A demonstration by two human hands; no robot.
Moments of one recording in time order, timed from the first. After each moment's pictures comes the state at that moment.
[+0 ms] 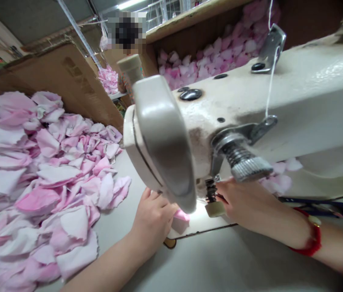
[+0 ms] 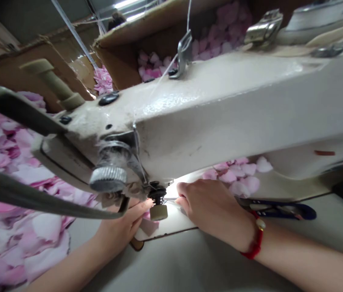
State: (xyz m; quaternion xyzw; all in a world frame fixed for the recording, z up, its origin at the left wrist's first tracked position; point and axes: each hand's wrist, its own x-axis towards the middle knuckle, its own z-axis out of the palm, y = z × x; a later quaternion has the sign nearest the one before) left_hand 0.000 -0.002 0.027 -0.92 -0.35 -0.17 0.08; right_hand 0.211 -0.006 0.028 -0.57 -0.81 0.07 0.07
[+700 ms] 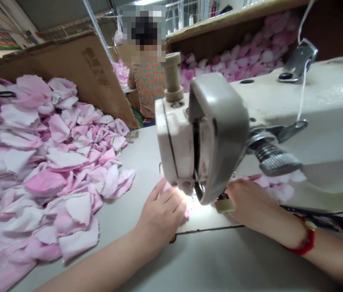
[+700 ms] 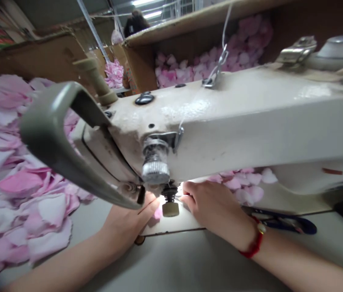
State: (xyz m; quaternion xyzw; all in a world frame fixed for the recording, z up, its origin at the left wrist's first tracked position) left_hand 0.004 -0.003 0.019 -0.93 -0.33 -0.15 0.07; right_hand 0.210 -0.003 0.029 -0.58 -0.80 0.13 0.08
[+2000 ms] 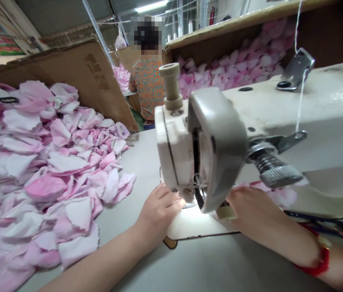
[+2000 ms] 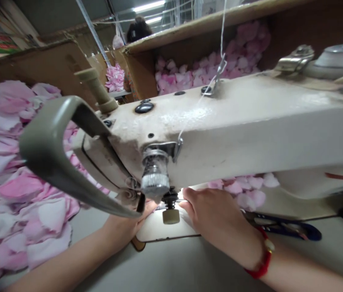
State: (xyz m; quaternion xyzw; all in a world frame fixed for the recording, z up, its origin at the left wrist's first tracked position) left_hand -0.004 0.006 0.018 -0.93 -0.33 -0.17 0.07; right_hand 0.209 -0.012 0.028 -0.57 -0.82 0.01 0.08
